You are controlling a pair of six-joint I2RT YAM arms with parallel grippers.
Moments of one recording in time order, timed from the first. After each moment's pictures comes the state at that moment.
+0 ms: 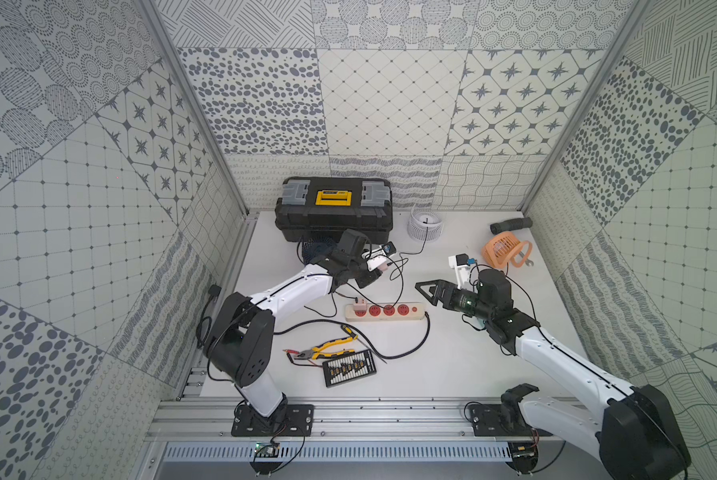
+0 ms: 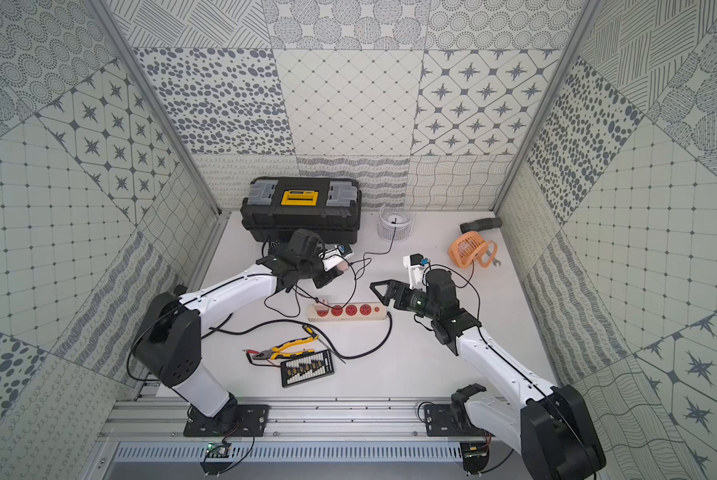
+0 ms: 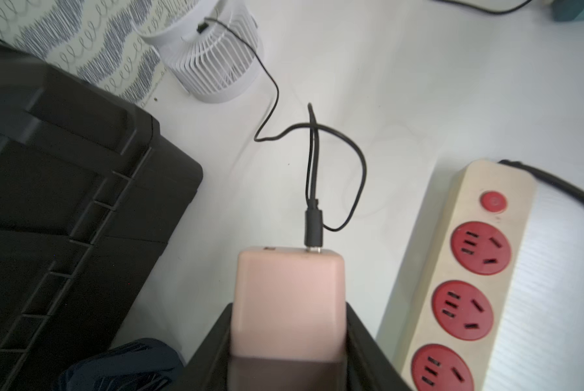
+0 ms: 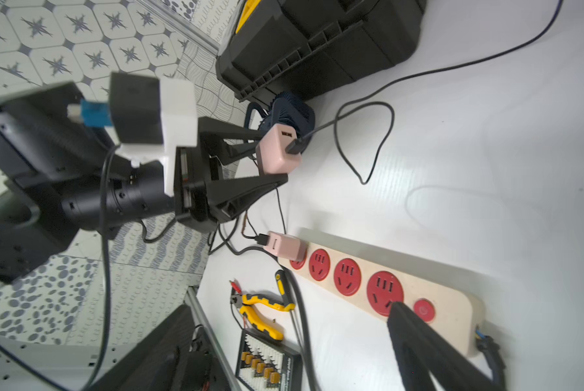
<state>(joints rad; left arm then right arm) -0.50 1.64 1.16 -0.26 0.14 0.57 0.39 1.07 0.57 0.13 -0.55 0.76</state>
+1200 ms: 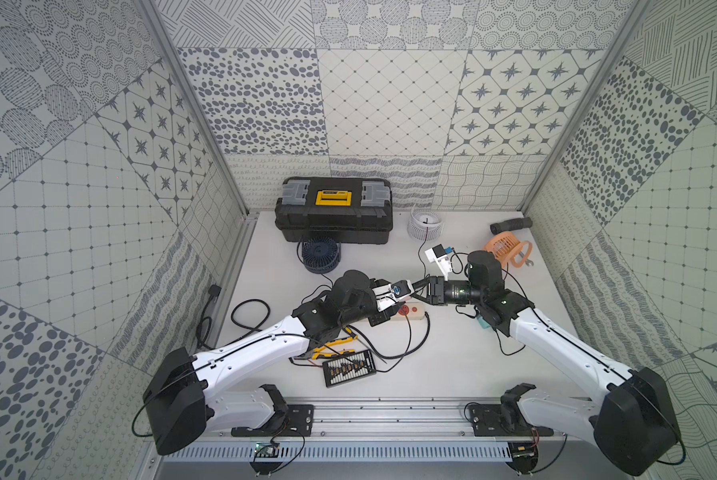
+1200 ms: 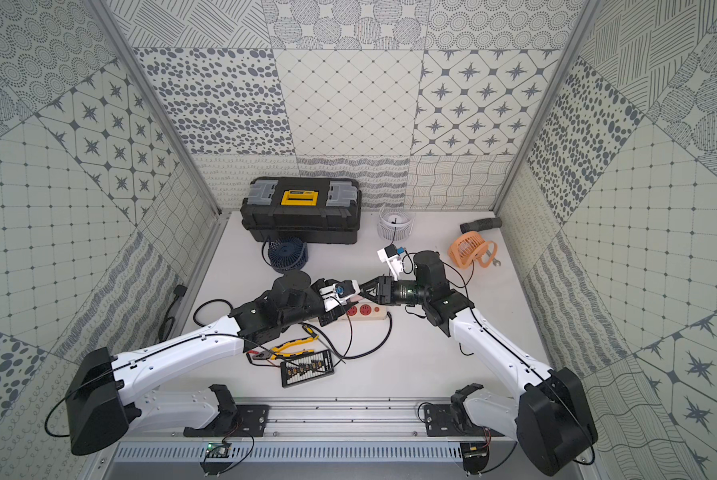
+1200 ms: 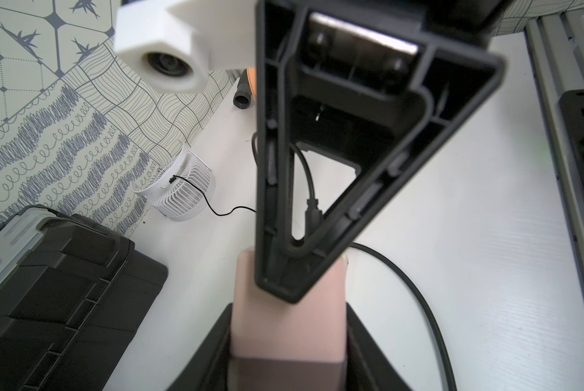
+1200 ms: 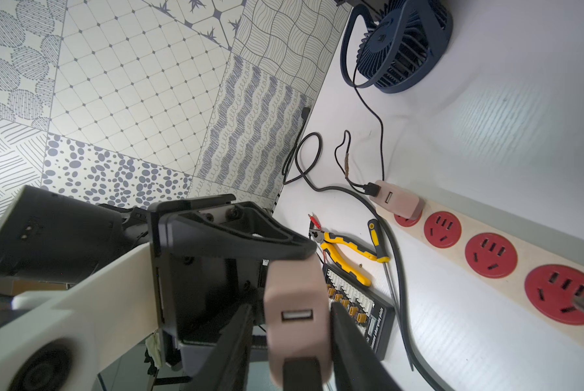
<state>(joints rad) -0.79 1.26 0.86 -0.05 0.09 0.47 0.47 1.17 0.78 -0.02 -0.86 0.74</state>
